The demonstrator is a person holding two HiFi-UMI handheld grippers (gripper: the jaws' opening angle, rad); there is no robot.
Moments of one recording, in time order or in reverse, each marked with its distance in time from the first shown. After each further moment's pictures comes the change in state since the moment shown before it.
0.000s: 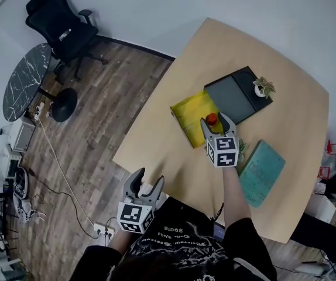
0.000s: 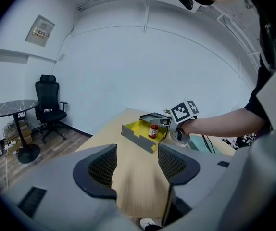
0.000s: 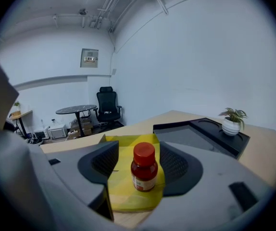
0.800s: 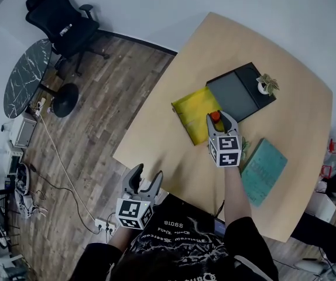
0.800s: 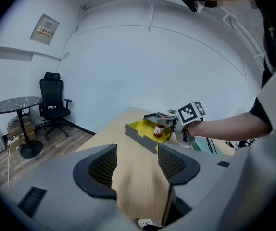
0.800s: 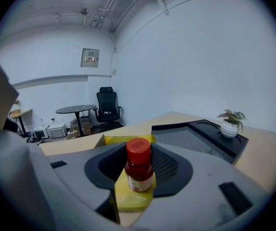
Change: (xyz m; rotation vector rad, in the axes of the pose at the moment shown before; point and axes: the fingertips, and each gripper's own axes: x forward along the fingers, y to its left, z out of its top) left arm 0.005 0.014 0.000 -0.033 0.007 0.035; right arm -0.001 -0.003 0.003 -0.017 -0.011 -0.010
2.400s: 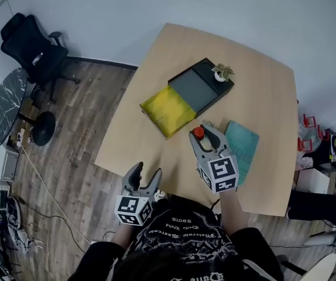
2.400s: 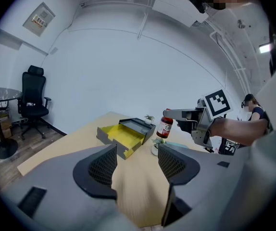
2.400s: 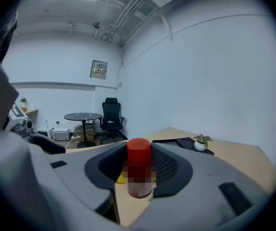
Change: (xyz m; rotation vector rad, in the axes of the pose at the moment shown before) left arm -0.013 -0.083 -0.004 -0.008 -0.079 -0.229; right arm -0.185 0.039 0.040 -0.065 -0.135 -0.003
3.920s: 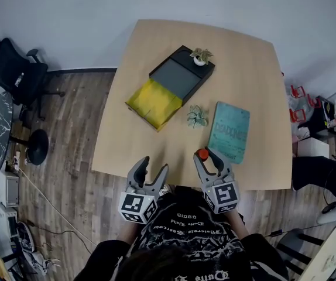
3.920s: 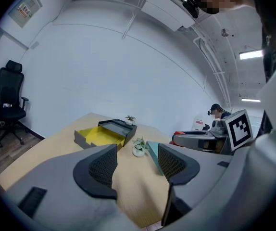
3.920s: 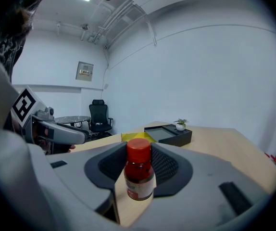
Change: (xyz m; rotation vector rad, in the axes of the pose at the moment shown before) left arm 0.001 -0.046 0.006 0.072 -0.009 -0.233; right arm -0.102 0.035 -0.066 0.114 -0.013 -0.188
